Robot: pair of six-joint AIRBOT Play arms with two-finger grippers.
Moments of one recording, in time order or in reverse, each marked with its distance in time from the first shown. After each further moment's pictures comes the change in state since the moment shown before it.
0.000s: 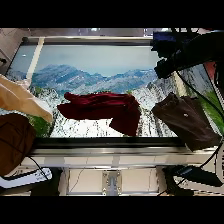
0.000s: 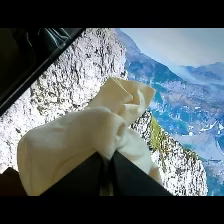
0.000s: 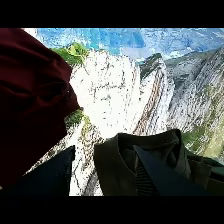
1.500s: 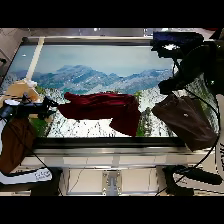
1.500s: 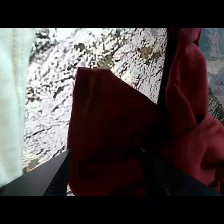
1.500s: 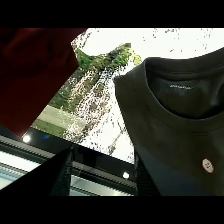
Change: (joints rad) left arm -0.074 -0.067 -0.781 -0.958 0.071 0.212; right arm -0.199 -0.001 -0.284 0.171 -0.064 0.016
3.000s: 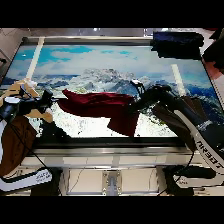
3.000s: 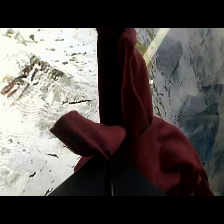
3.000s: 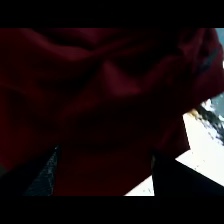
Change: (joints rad) left arm -0.062 0.097 0.005 -0.080 0.123 0.062; right arm 0.171 -0.127 -0.550 0.286 0.706 -0.042
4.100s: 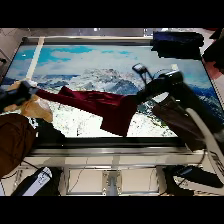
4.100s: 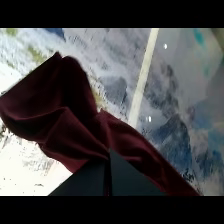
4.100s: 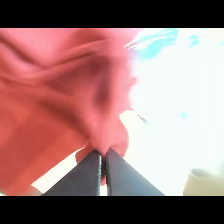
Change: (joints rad) left arm 0.195 0.319 0.081 -0.005 -0.171 0.179; right arm 0.021 0.160 0.220 -0.256 -0.227 0.049
